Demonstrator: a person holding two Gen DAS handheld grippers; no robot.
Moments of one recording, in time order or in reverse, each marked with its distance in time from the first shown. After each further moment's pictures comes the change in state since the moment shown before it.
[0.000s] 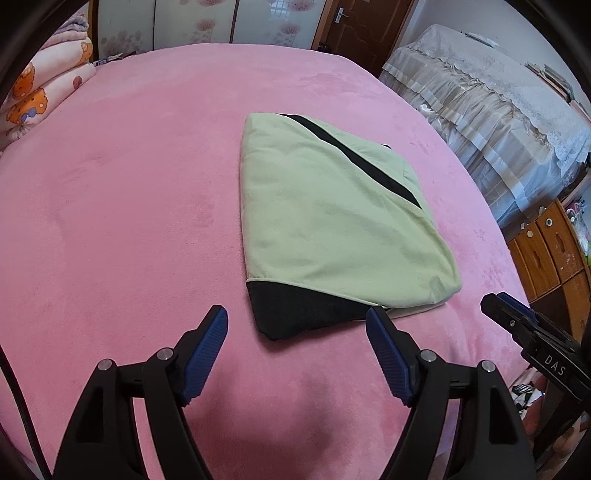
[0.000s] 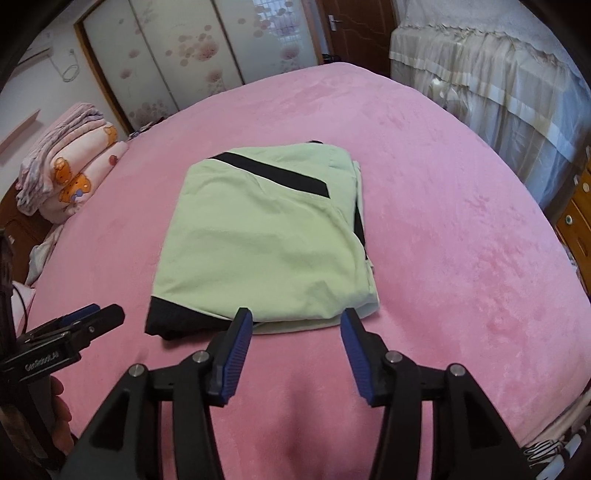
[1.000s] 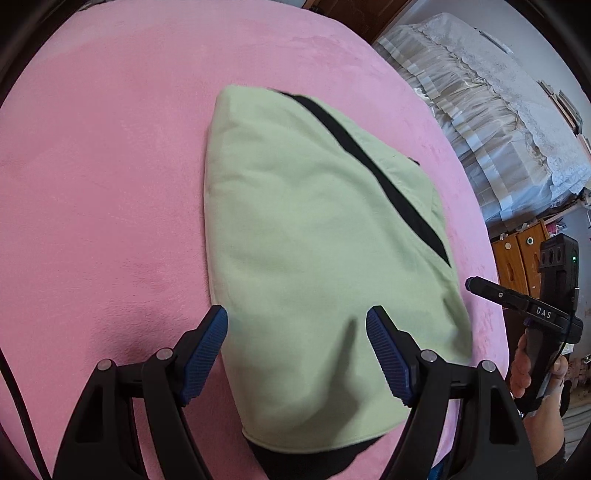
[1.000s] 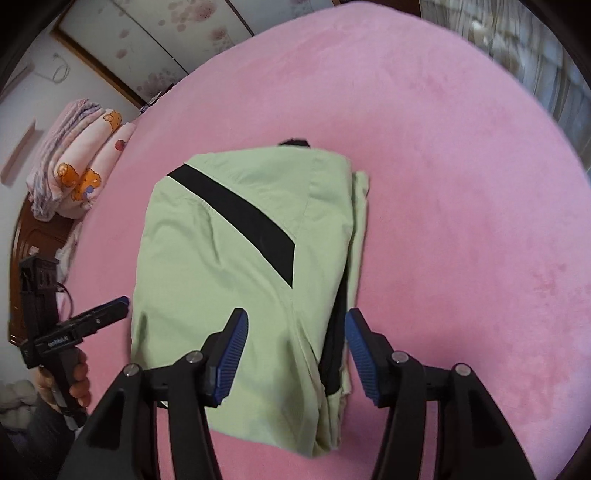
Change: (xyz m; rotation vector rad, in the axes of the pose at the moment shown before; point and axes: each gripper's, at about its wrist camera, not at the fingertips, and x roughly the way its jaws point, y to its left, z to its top) left arm 0.133 0.046 0.110 -0.077 0.180 -0.187; right arm 0.147 -0.088 0.119 0.093 0.292 0.235
